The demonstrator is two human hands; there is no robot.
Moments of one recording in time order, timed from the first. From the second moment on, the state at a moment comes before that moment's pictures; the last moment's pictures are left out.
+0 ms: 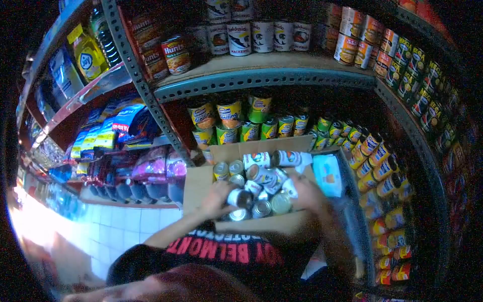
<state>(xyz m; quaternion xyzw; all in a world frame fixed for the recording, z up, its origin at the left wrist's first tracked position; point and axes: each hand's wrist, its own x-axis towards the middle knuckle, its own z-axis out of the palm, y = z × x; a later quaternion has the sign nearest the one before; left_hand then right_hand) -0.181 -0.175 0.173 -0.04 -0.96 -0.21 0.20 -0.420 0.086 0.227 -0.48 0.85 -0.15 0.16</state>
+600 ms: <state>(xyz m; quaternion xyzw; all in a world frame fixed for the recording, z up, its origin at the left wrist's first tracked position) -0.187 -0.169 0.168 -0.02 -0.94 -0.25 0.23 -0.507 0.029 0.387 -0.36 0.27 -0.88 0.14</state>
